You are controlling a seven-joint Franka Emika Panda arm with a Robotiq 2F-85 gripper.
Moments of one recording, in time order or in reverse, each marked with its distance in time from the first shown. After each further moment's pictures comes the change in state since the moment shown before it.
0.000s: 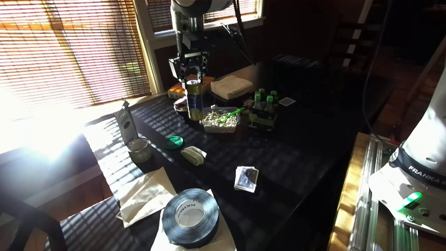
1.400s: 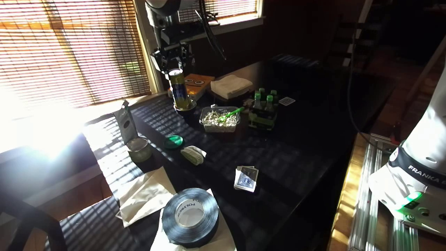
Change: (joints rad) arm 0.004 0.263 0.000 0.436 -0.118 -0.152 -0.055
